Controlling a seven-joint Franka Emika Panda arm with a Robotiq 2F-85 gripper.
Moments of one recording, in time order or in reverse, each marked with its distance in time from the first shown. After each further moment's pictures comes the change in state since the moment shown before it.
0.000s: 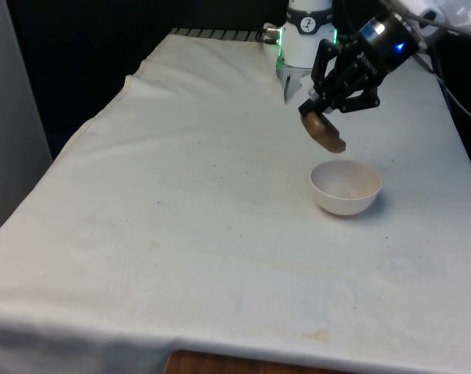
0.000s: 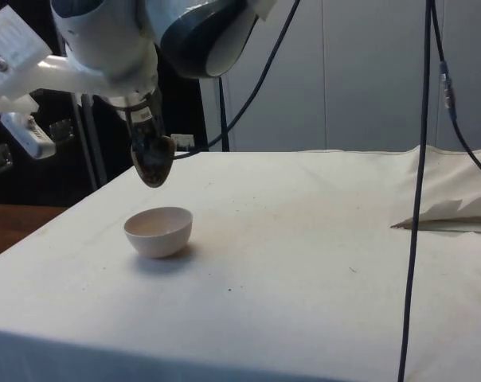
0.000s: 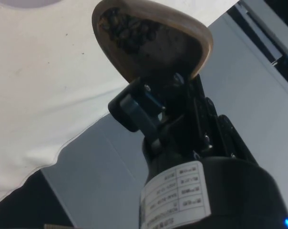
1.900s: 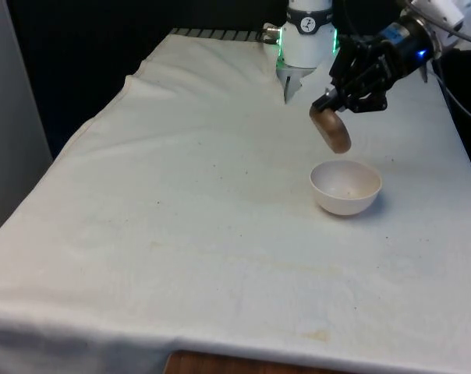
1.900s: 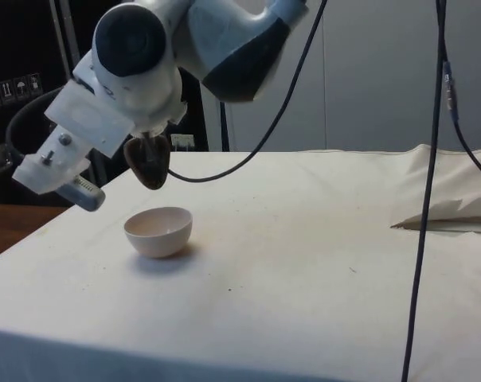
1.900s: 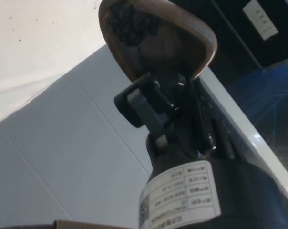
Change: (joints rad) arm 0.002 -0.014 0.077 -0.117 -0.321 -0.042 0.102
